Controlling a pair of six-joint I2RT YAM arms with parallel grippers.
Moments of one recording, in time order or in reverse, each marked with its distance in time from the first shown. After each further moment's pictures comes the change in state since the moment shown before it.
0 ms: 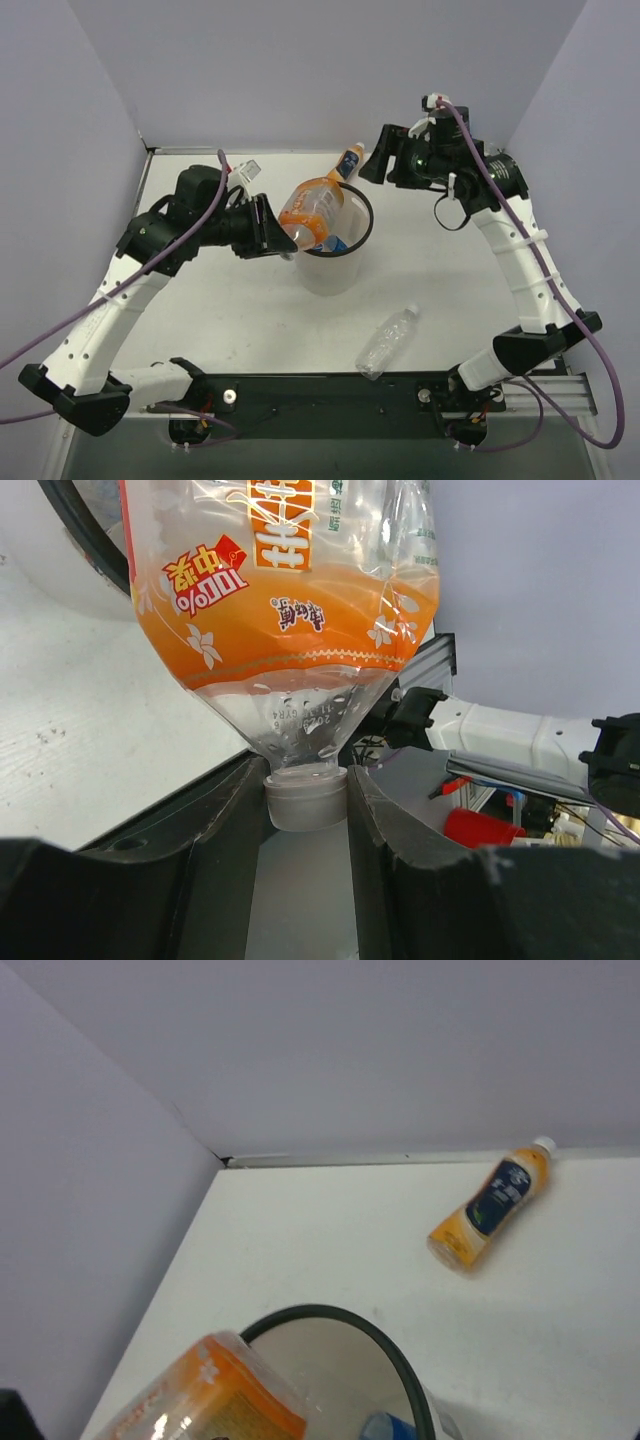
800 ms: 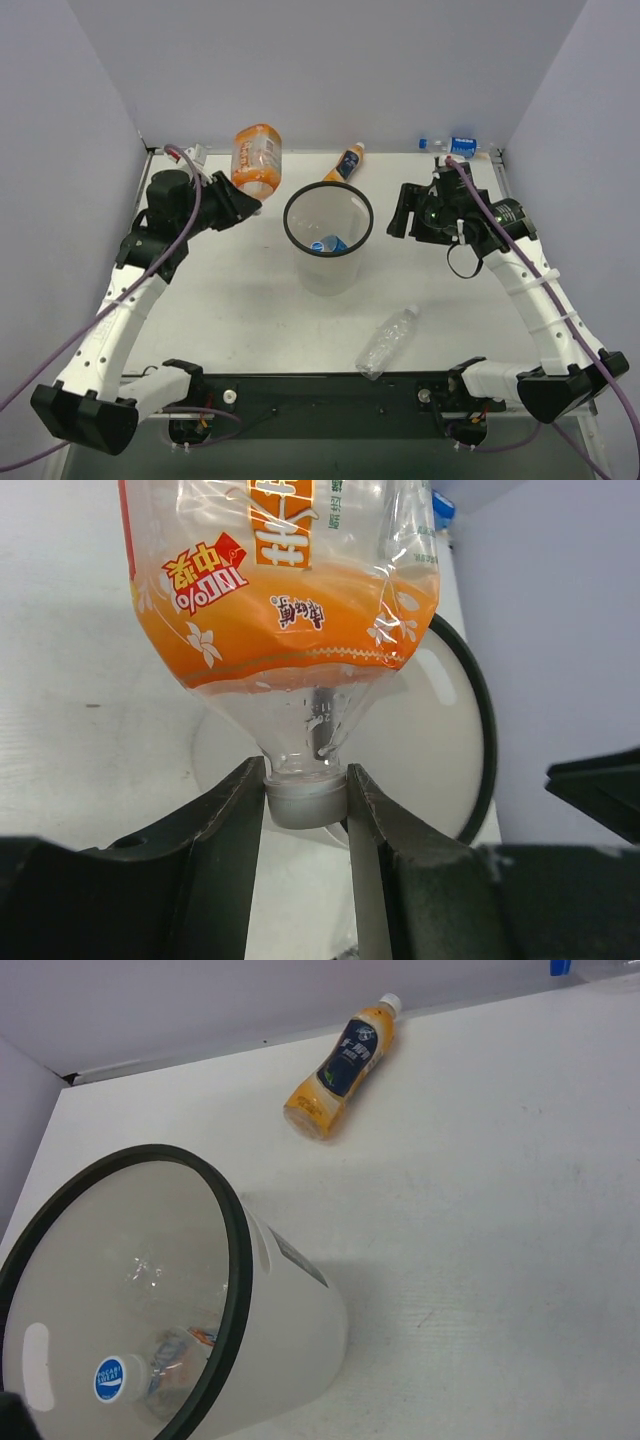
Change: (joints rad) left arm 0.290 -0.029 -0.291 0.490 -0.176 0.084; right arm -0.014 -0.223 -0.371 -0.100 0.141 0.027
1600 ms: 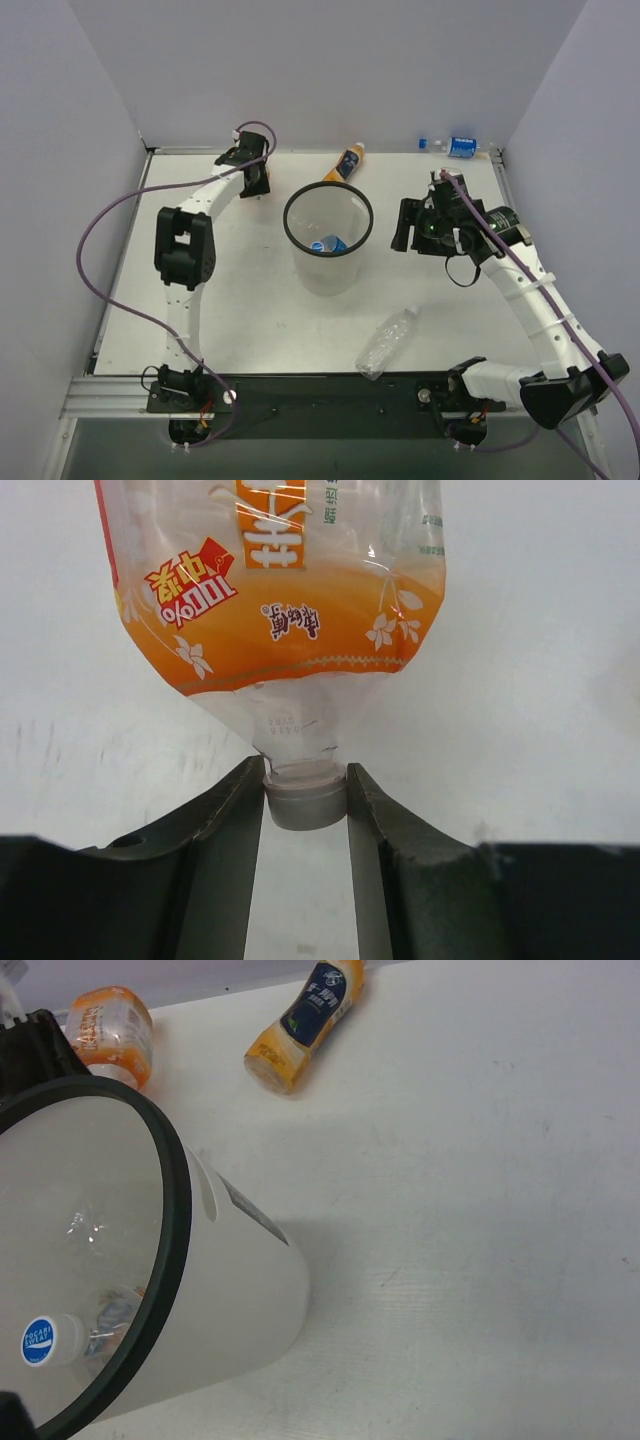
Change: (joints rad) left arm 0.003 1.187 0.820 -0.169 -0.457 0.243; right arm 0.006 -0.041 -0.095 -0.026 0.037 -0.028
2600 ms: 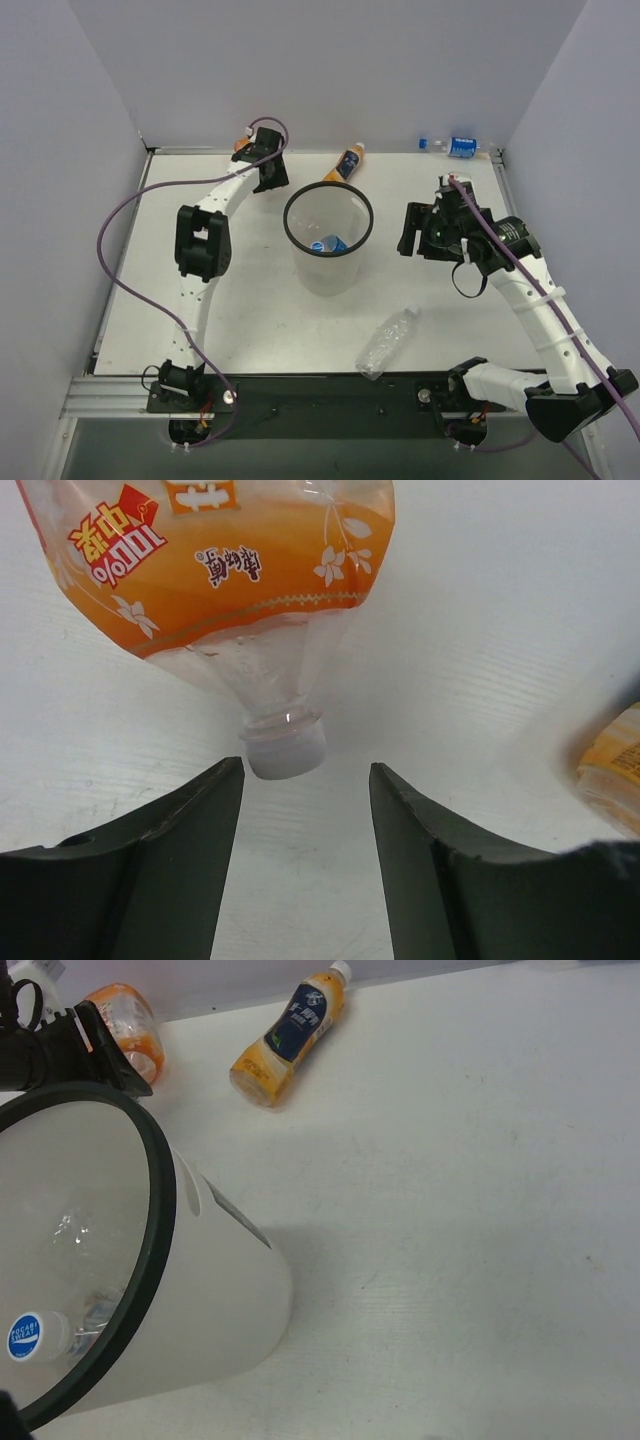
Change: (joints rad) left arm -0.039 0.125 0.209 -0.057 0.021 -0.091; right arm 0.006 -0.061 -0.026 -0.002 0.053 0.004
